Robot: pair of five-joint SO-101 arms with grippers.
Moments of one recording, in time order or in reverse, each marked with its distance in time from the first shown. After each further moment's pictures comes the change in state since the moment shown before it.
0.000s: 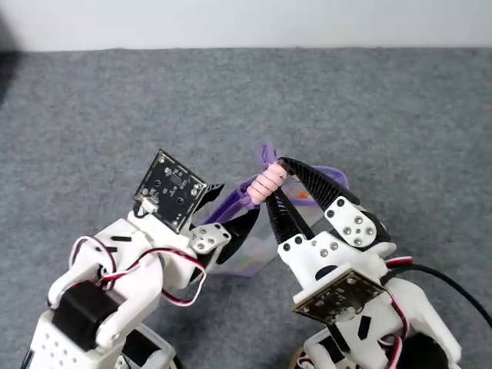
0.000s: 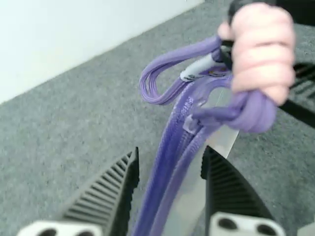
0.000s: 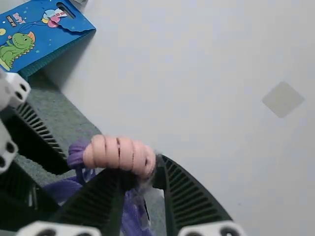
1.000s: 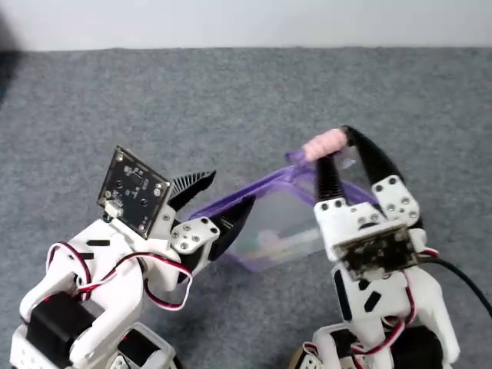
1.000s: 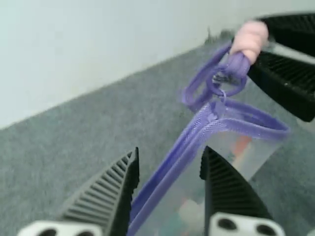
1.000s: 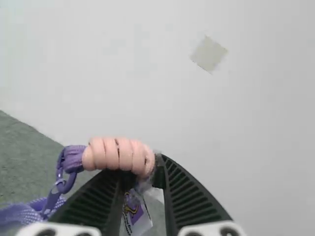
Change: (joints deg) left arm -0.2 0.5 -10.4 5.3 3.0; right arm 16.3 1.0 2.6 -7.2 -7.3
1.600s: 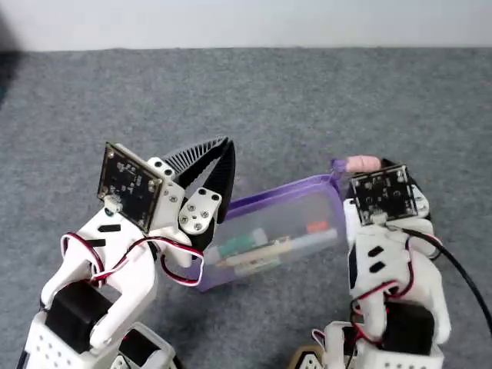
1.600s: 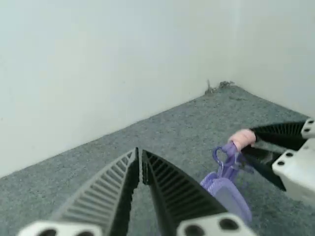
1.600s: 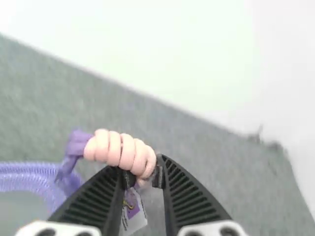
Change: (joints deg) left arm 0.0 0.5 5.7 -18.9 0.0; right arm 17.9 0.5 9.0 9.0 -1.2
